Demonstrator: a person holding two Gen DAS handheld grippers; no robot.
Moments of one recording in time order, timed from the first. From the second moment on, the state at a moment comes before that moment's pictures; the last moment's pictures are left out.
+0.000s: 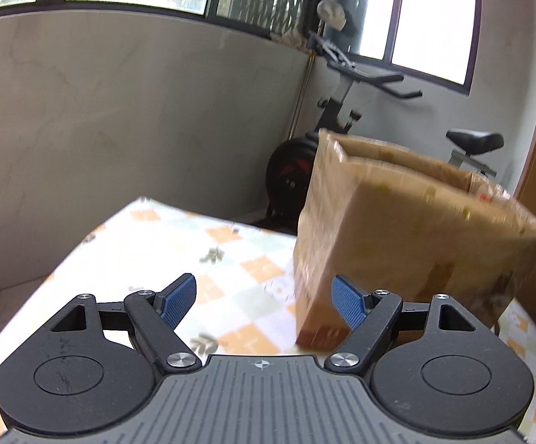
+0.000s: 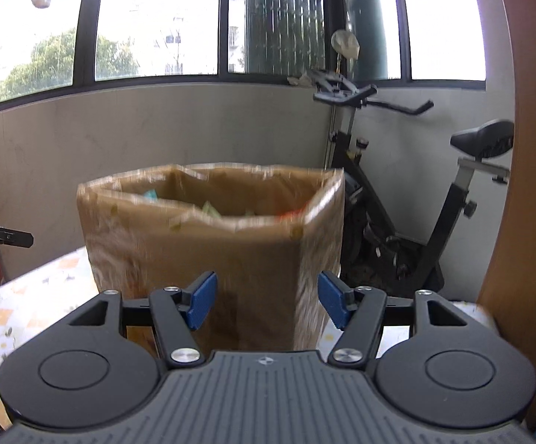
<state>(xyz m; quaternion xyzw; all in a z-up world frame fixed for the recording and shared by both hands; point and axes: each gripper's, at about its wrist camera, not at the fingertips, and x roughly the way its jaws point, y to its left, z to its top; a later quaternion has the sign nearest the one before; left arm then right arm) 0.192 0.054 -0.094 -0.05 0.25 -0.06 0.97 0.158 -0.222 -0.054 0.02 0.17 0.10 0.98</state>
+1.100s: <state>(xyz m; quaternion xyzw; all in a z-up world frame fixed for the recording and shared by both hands) 0.189 0.036 -0.182 0.00 0.36 -0.09 0.93 0.164 -0.205 -0.169 0.08 0.27 0.09 0.96</state>
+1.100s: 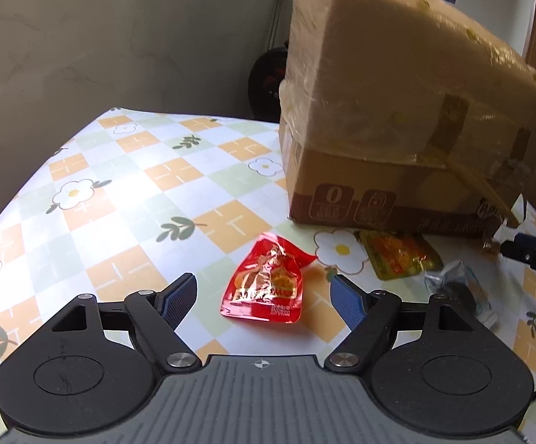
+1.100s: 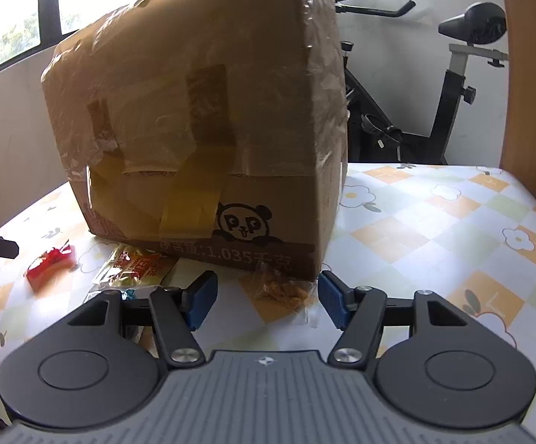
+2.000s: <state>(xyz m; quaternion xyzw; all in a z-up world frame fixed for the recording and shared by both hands) 0.201 0.017 -0.207 0.01 0.38 -0.07 0.92 0.177 -0.207 -0.174 0.07 0.30 0.07 0.95</state>
